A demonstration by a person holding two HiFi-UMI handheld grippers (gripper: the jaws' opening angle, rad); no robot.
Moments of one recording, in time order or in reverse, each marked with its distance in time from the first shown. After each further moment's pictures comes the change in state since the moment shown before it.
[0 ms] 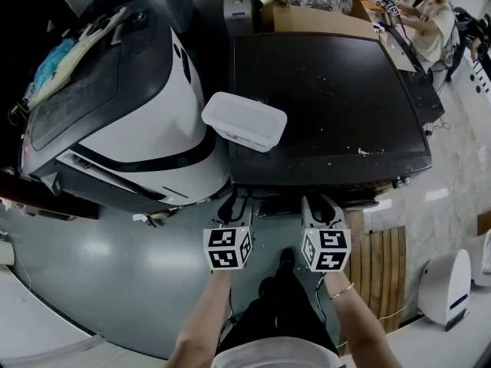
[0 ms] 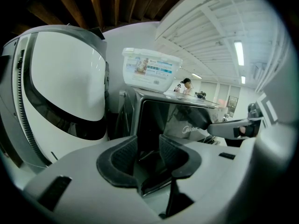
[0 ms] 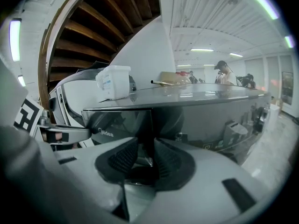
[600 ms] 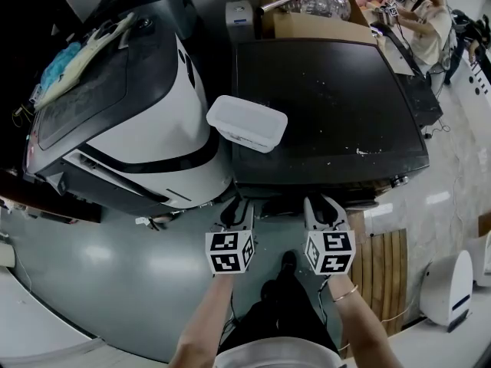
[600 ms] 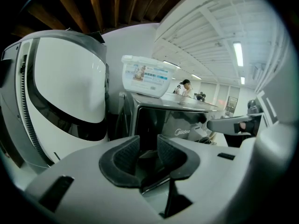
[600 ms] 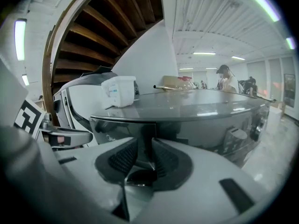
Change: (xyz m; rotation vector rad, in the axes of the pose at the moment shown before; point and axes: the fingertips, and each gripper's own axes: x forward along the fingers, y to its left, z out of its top) left arm -0.019 -0.007 0.006 0.001 -0.010 -0.002; right arm -0.020 0.008 0.018 -0.025 -0.038 0.021
